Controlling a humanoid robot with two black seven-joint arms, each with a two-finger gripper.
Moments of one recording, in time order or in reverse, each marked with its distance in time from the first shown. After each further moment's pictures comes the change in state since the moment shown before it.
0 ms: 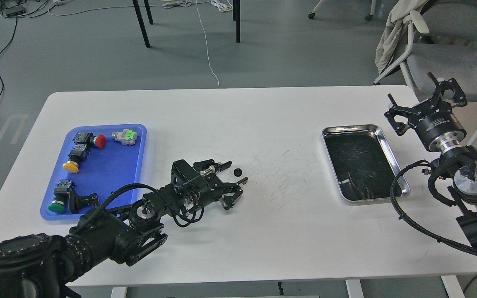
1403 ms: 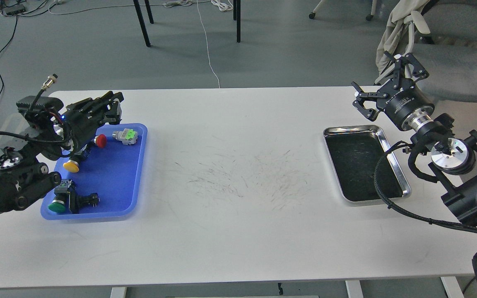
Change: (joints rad) left arm -0.100 0.581 -0.001 -0.207 -0.685 -0.044 -0.085; right arm 0.191 -0.013 -0.272 -0.030 -0.015 -0.003 -0.002
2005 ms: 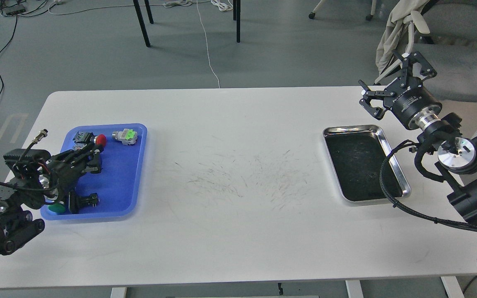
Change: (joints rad) left arm 0.172 -0.005 0.026 0.084 0.010 0.025 -0.011; right arm -0.008 -0.022 0.014 -0.003 0.005 0.003 0.000
